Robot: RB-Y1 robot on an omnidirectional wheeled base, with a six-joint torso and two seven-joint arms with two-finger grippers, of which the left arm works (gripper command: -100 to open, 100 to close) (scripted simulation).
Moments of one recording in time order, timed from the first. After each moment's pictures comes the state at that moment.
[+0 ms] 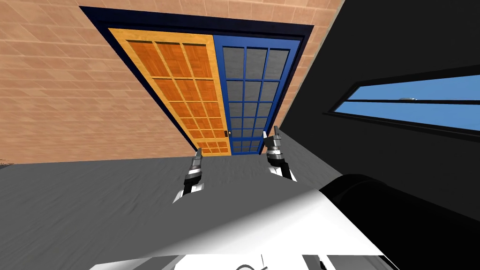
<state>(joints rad) 0.30 0.10 0.05 -1.63 -0.07 -0.68 -0.43</state>
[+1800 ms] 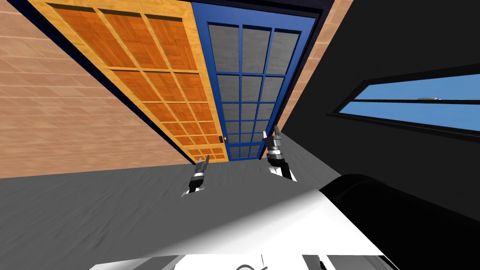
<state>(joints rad) 0.16 0.13 0.10 -1.17 -0.19 -0.78 -0.83</state>
